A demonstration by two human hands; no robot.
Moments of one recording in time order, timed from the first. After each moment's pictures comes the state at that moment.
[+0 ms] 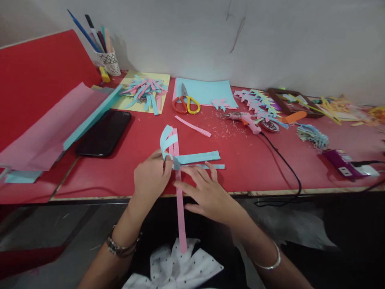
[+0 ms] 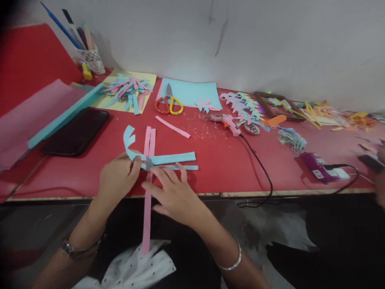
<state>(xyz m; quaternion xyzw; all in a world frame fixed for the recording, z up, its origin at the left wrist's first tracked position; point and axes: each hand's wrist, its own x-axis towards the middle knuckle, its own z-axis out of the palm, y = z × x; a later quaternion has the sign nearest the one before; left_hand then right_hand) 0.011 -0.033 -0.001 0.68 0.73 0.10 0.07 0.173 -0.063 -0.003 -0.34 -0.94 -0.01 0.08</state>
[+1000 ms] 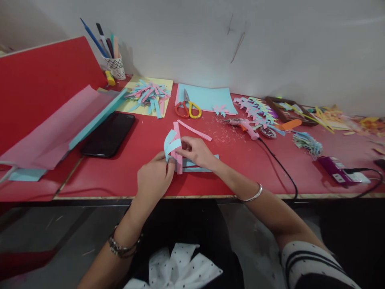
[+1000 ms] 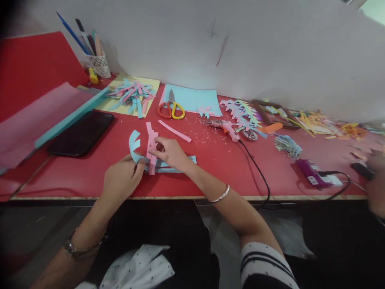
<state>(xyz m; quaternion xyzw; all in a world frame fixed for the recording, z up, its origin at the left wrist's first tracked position) 0.011 -0.034 -0.002 0.68 0.72 0.11 0.08 0.141 0.046 -0.005 -0.40 -0.83 0.31 0.24</state>
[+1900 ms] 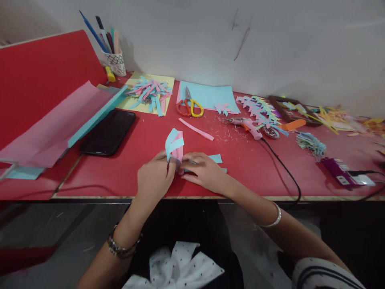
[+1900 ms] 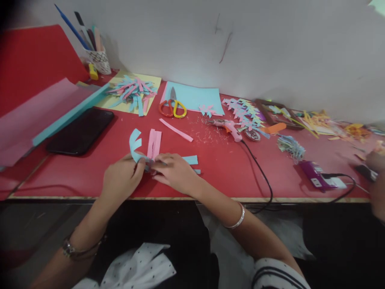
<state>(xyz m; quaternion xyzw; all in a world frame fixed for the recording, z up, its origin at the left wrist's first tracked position) 0.010 -0.033 -0.002 0.69 0.71 0.12 0.08 0.162 0.001 0.000 -0.28 -0.95 0.08 0.12</state>
